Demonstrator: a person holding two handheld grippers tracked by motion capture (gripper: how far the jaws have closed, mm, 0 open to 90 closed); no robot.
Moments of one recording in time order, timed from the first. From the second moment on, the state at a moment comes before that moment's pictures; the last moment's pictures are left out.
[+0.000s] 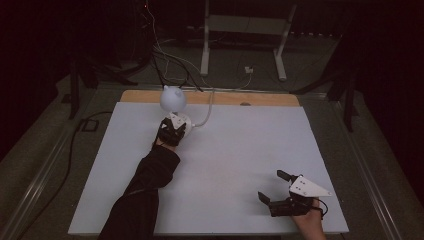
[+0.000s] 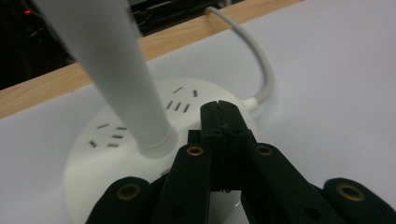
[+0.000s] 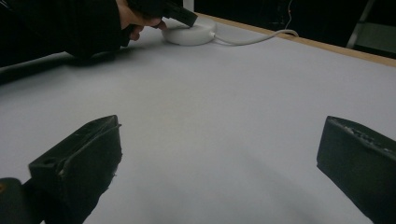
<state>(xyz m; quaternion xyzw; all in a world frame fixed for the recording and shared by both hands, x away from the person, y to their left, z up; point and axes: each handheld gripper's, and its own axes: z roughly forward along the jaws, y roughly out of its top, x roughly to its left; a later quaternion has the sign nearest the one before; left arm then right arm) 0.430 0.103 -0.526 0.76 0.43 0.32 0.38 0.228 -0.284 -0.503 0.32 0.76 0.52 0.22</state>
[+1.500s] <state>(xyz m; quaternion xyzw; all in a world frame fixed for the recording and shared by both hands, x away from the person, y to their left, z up) 0.438 0.096 -0.520 0.79 0.41 0.31 0.34 0.228 -0.284 -0.504 0.32 0.77 0.52 0.21</state>
